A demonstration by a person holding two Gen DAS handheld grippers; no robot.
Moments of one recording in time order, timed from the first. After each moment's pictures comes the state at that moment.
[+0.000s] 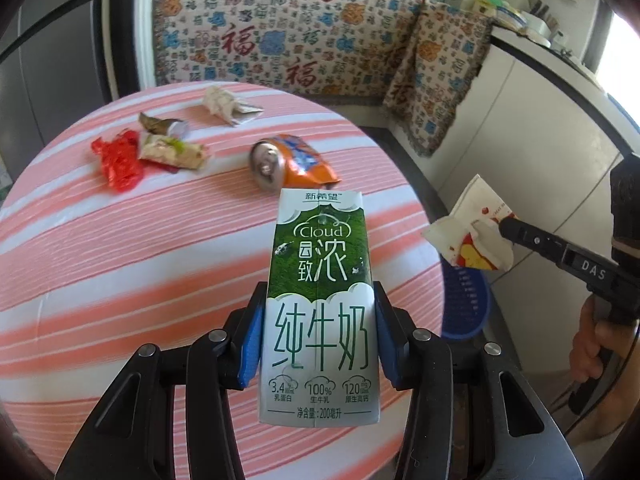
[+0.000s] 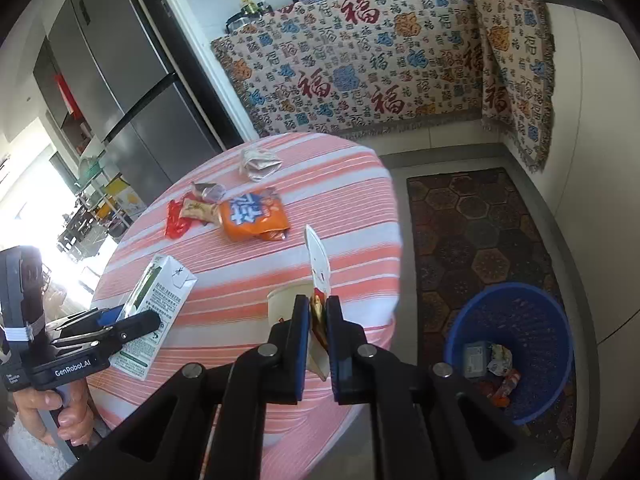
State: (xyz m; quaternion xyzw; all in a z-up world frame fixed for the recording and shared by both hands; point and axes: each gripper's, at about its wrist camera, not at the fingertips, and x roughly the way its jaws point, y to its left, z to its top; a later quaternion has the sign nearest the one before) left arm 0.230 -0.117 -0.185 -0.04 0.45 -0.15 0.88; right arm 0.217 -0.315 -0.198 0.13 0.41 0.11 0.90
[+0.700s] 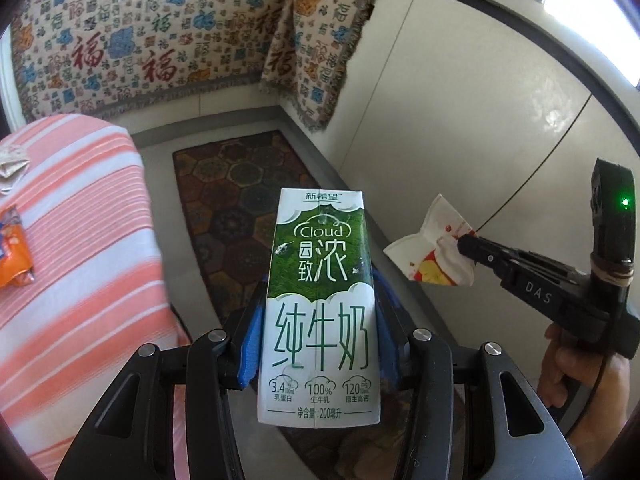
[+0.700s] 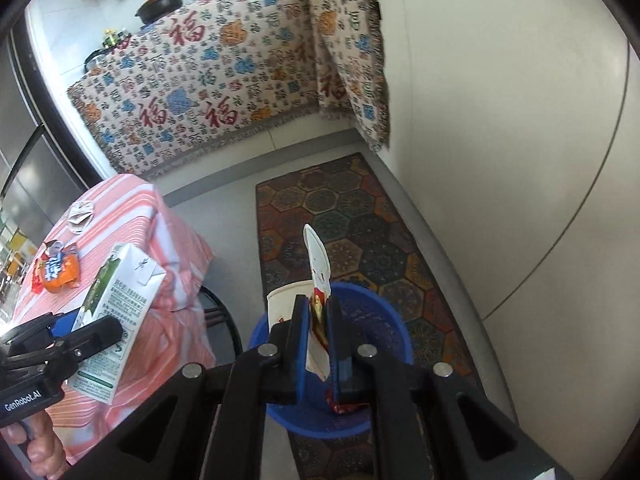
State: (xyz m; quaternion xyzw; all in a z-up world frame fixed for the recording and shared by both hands) left arm 0.293 -0.358 -0.215 -0.01 0.47 -0.27 0.84; right arm 0.217 -0.524 -0.231 0.14 0.44 -0.10 0.88
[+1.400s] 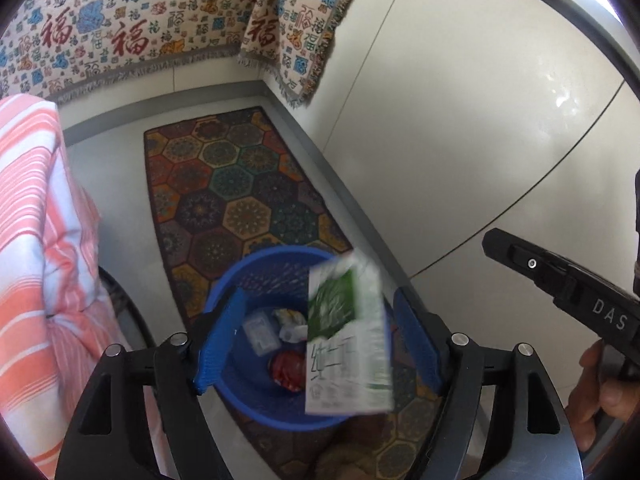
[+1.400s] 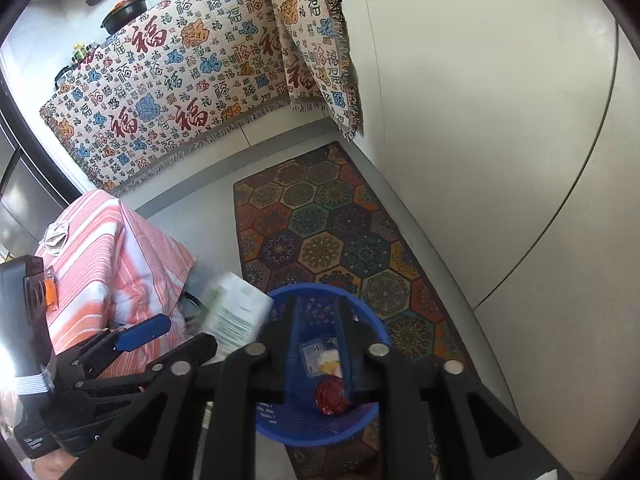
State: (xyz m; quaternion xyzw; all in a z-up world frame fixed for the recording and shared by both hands) left arm 0.321 -0.420 -0.267 -0.02 0.50 -0.28 0.82; right arm 0.224 -0.575 -0.253 0.18 0.45 -0.12 0.87
